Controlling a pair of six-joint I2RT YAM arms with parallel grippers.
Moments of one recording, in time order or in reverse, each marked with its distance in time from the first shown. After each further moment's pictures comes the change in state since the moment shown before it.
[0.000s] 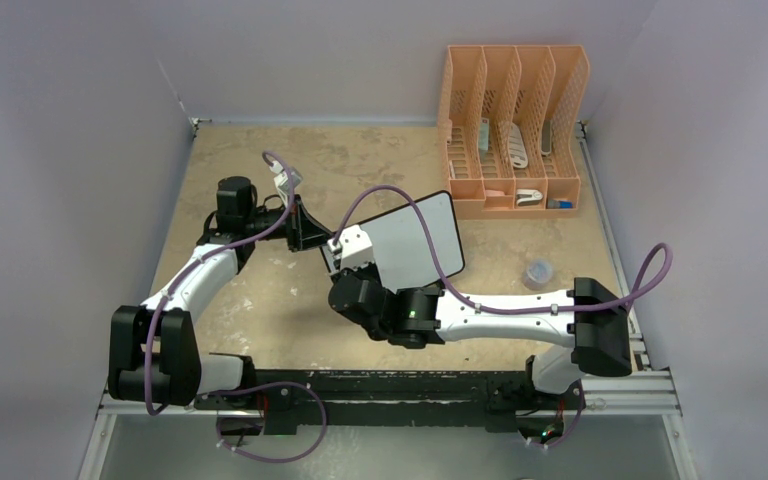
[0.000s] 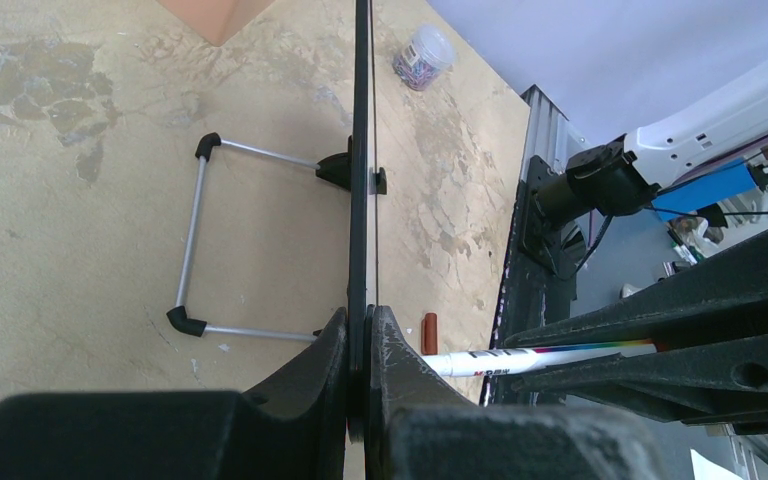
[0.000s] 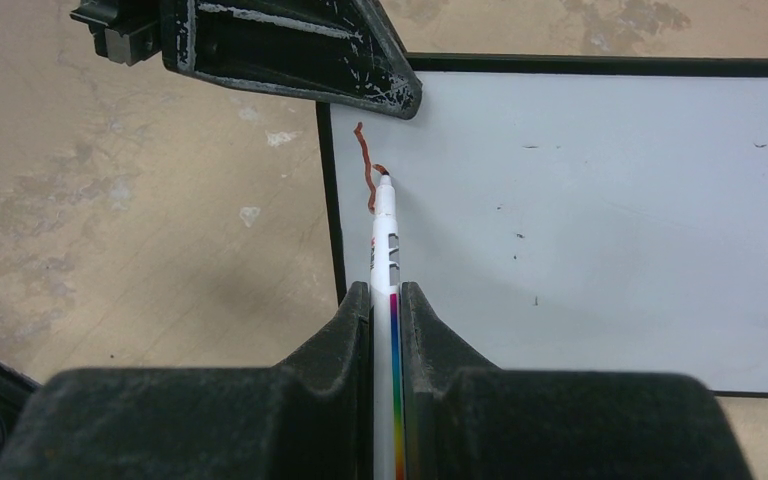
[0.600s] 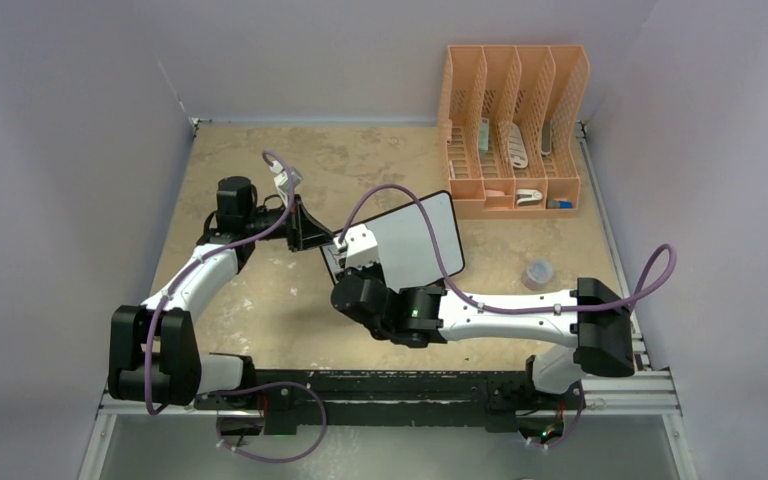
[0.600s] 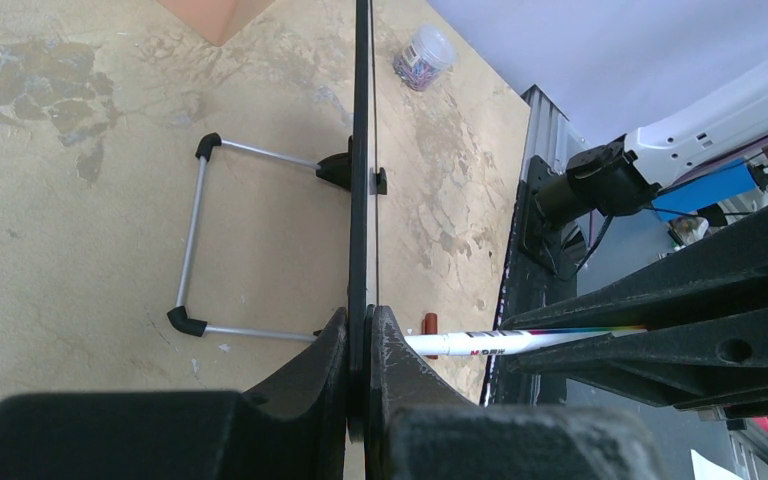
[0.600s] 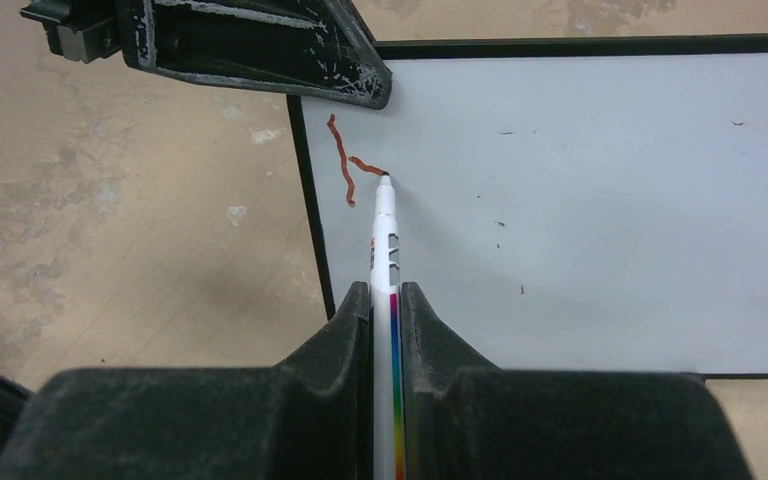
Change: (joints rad) left arm 0.000 0.001 0.000 0.000 -0.001 0.000; right arm -0.005 -0.011 -0.008 -0.032 0.017 0.047
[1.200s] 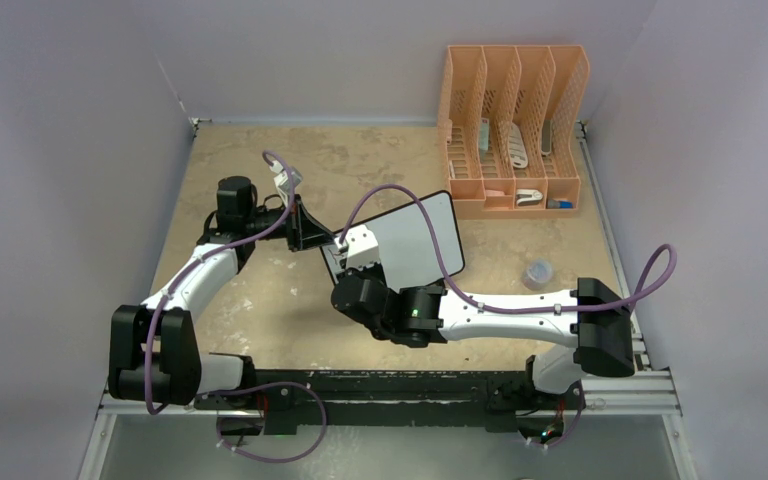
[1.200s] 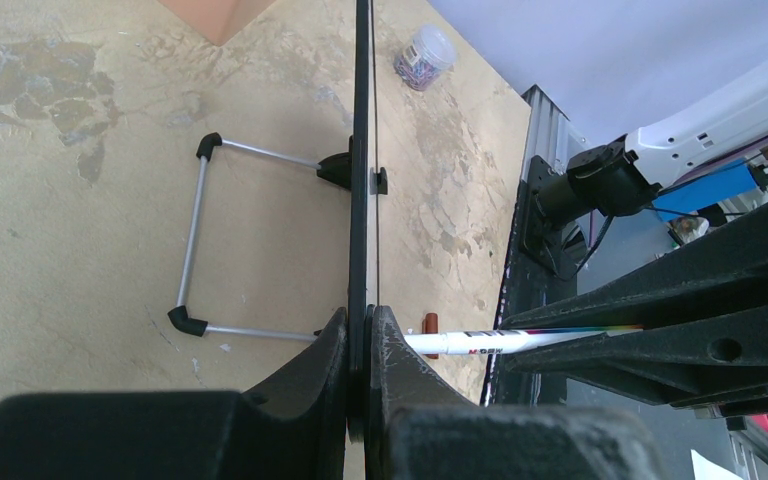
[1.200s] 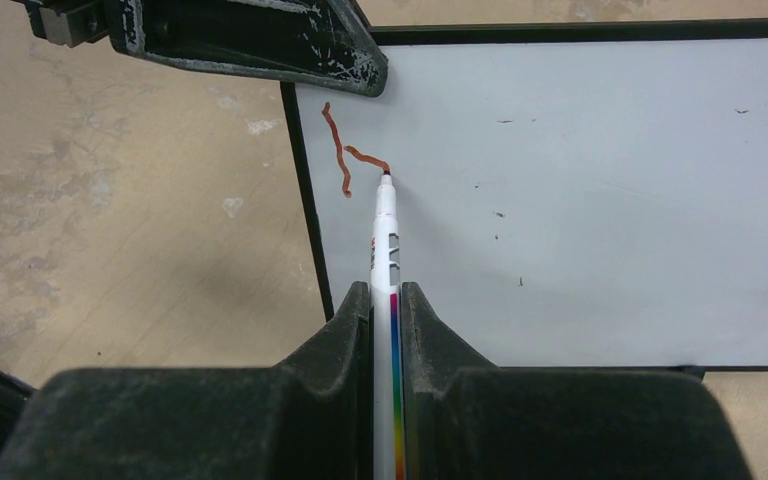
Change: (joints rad) left arm 0.000 0.002 0.002 0.000 0.000 0.000; right arm -0.003 -0.003 -0.001 -0.024 -0.008 0.015
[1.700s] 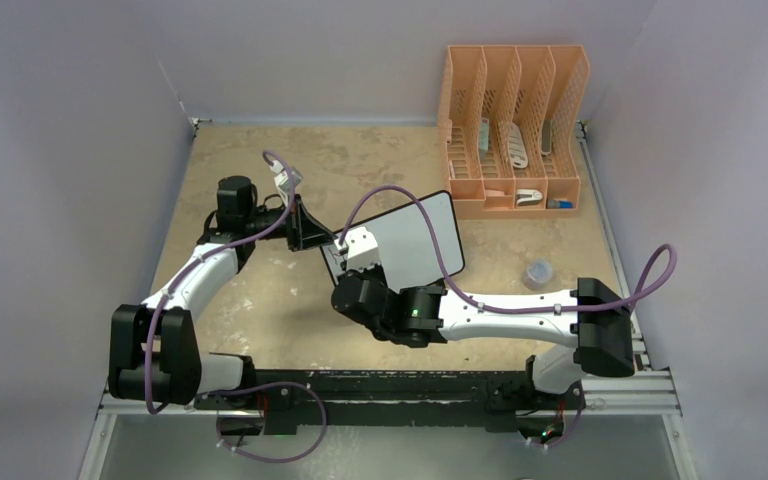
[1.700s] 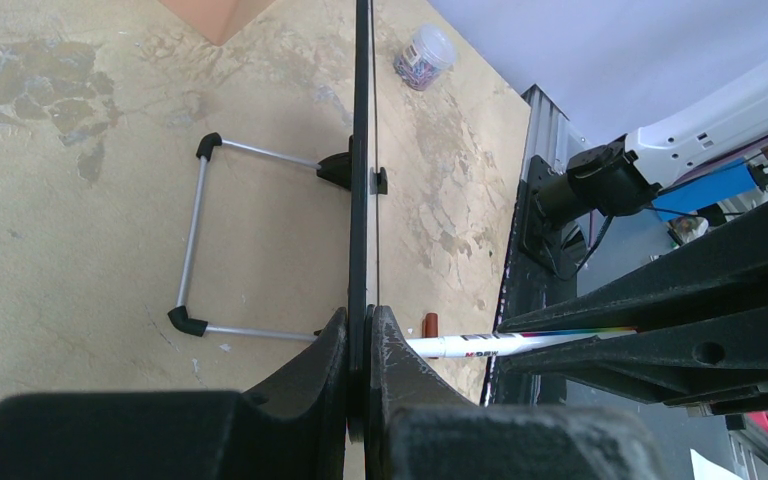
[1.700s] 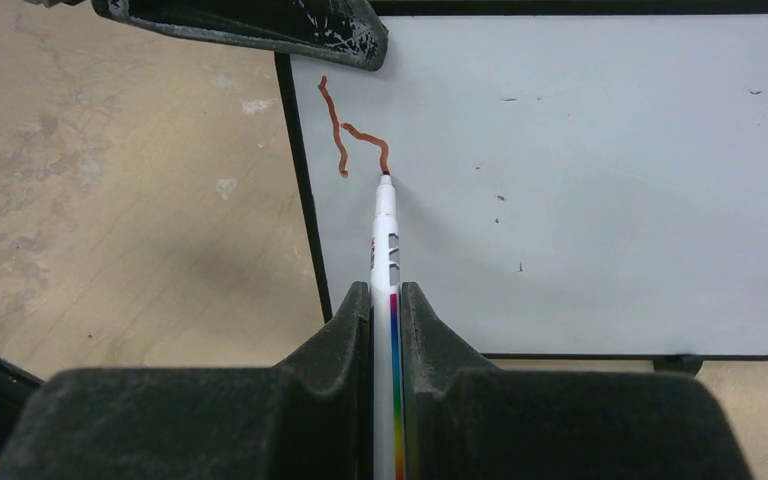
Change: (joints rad) left arm 0.000 0.002 0.001 0.000 0.000 0.000; right arm 0.000 0.000 0.000 -0.034 -0.021 0.012
